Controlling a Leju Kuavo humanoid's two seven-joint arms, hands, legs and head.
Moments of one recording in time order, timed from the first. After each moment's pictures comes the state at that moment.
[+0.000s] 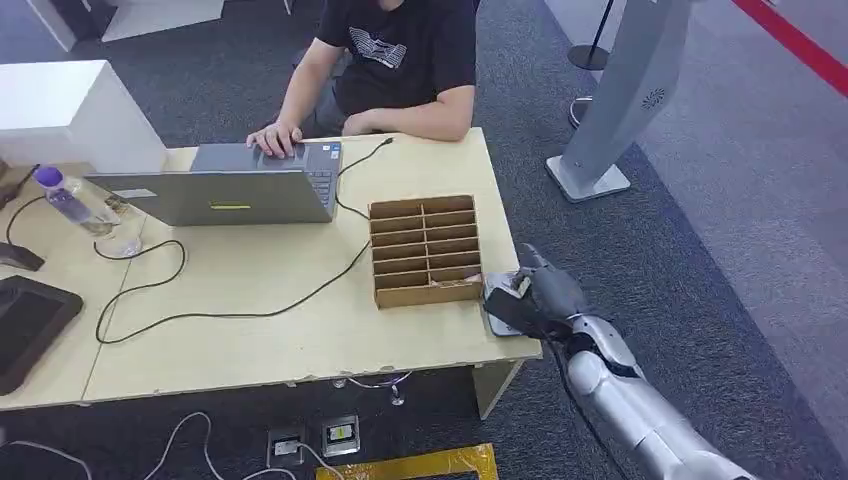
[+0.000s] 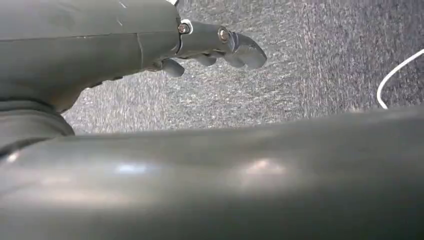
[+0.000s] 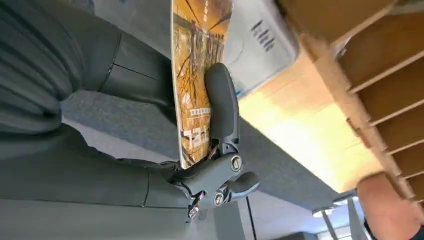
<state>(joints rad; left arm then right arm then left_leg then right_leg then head) -0.18 0.28 -1.26 -0.17 1.25 0.13 -0.07 -0.50 -0.23 0.65 -0.73 0.45 -0.20 -0.07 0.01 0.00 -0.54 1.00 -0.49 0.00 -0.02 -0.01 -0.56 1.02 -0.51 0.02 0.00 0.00</state>
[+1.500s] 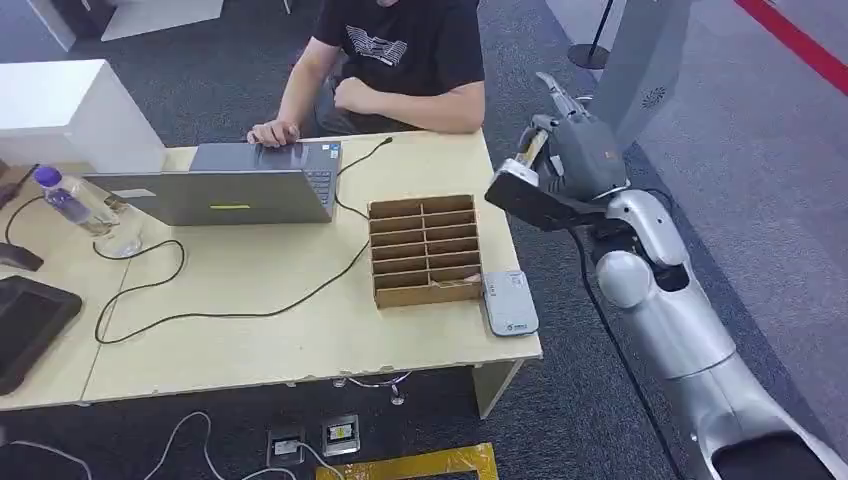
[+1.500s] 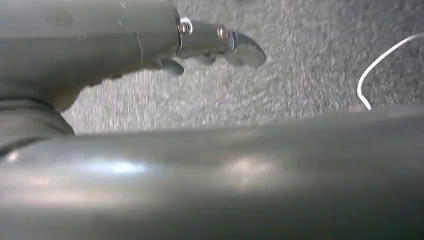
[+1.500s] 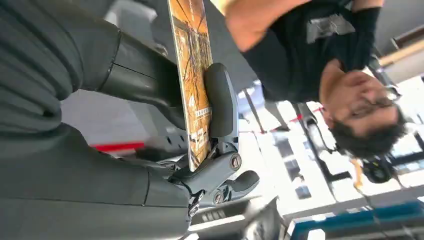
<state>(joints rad) -0.19 0.28 -1.27 -0.17 1.19 0.12 -0.10 -0.74 -0.24 0.50 -1.22 0.69 -0.02 0.00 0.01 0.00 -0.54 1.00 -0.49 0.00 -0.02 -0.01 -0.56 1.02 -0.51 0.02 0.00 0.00</state>
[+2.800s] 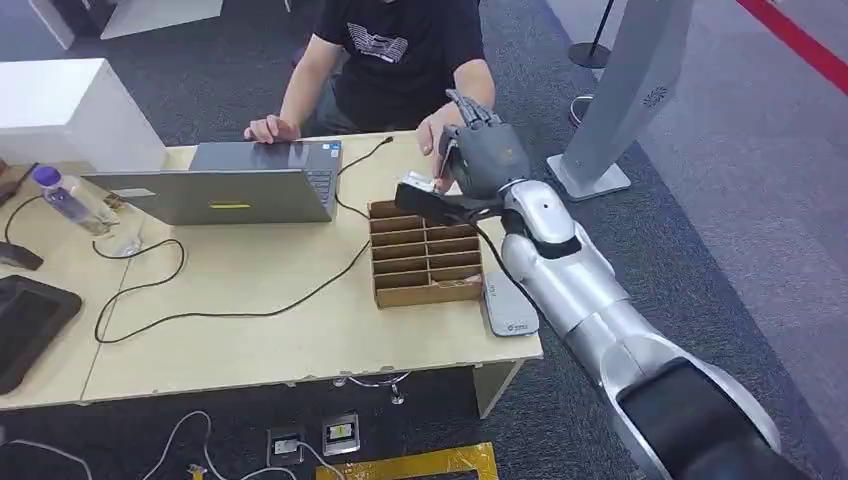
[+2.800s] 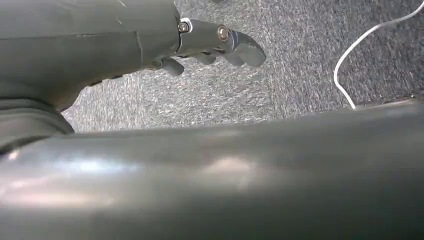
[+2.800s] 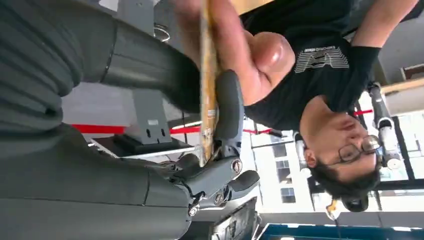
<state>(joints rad) -0.25 0.28 -1.31 -0.17 1.15 0.10 -0.07 -0.94 0.04 0.64 -0.60 0.89 -0.26 -0.05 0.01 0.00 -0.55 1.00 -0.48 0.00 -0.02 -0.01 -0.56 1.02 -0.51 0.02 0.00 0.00</state>
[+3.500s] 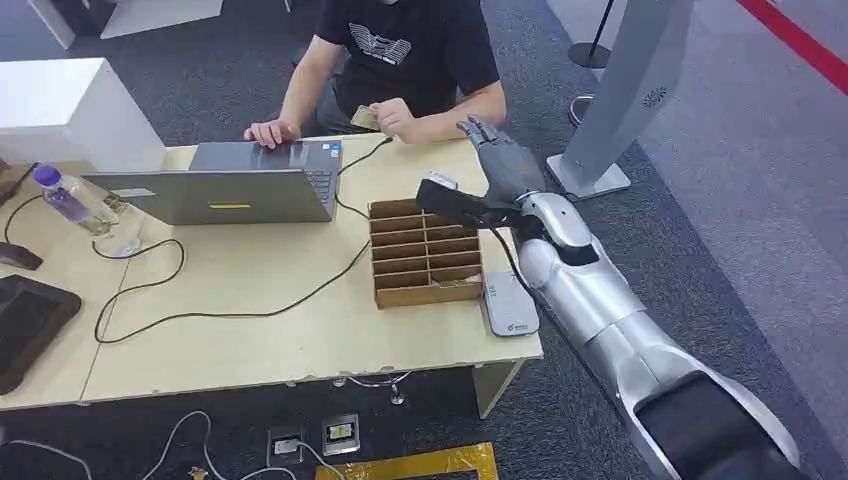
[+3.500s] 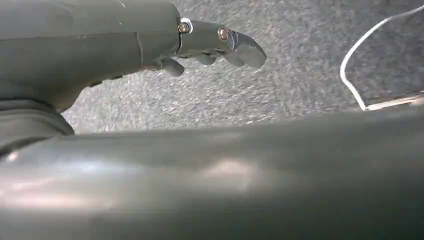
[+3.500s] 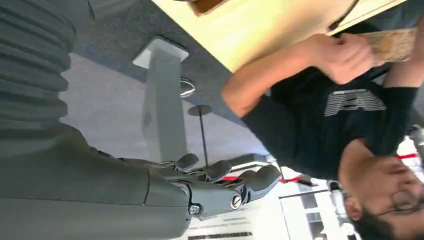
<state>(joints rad) -0.23 0.28 -1.31 -0.17 1.16 0.09 -0.07 -0.87 -0.05 0.64 -0.73 0.71 -0.08 0.04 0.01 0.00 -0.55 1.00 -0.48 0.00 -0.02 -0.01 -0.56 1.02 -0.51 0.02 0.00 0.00</state>
